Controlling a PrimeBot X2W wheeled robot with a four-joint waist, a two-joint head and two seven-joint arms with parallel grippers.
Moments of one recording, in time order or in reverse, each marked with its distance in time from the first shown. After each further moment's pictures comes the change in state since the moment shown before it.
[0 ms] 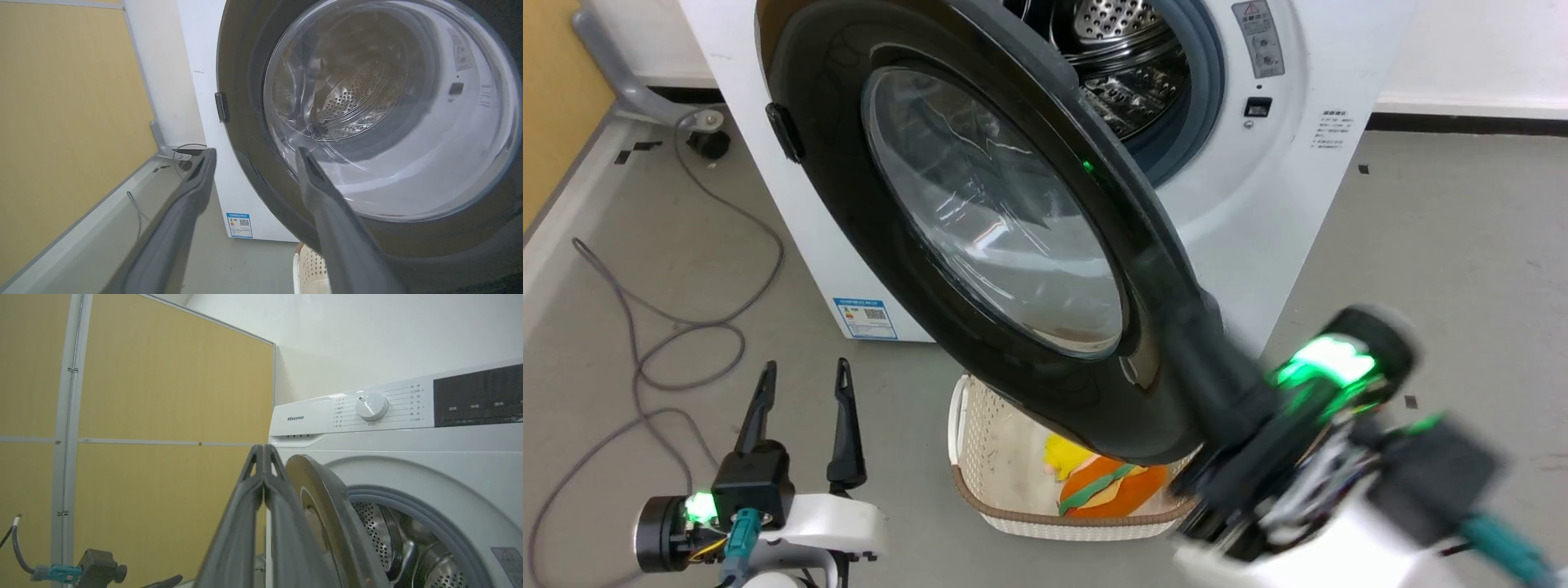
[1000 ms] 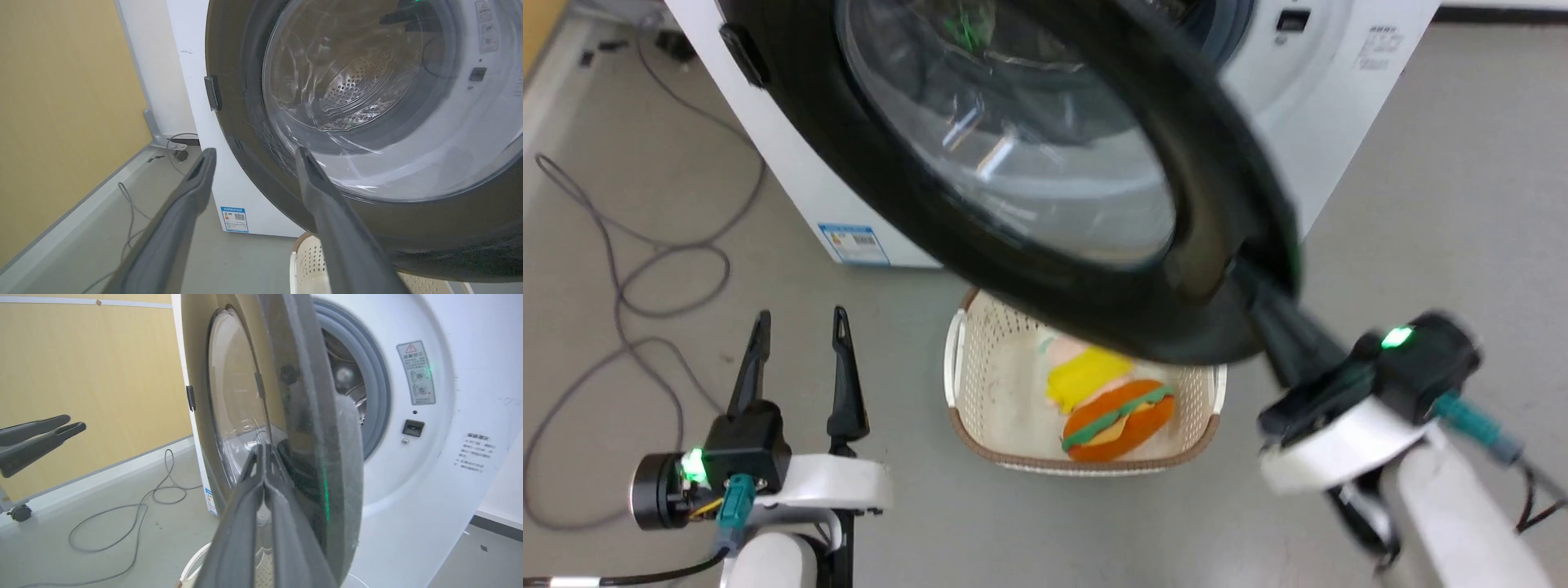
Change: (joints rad) left arm -0.061 -0.036 0.027 -0.042 0.017 -0.007 0.000; right arm -0.027 -0.080 -0.144 0.431 -0.108 0.003 0.000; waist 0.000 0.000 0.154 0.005
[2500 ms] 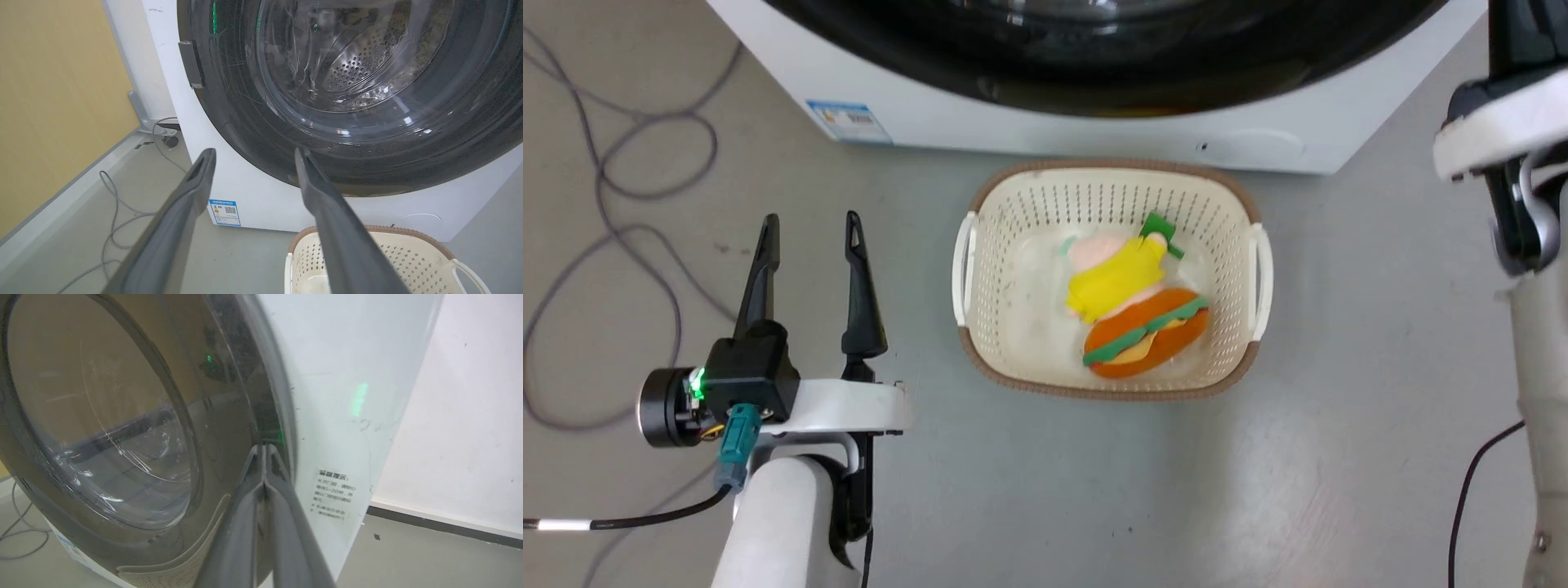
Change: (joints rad) left arm -0.162 -0.019 -0.034 -0.011 -0.020 0.012 0.000; right arm -0.595 -0.008 -0.355 0.436 -0.165 -0.001 0.000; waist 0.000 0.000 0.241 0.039
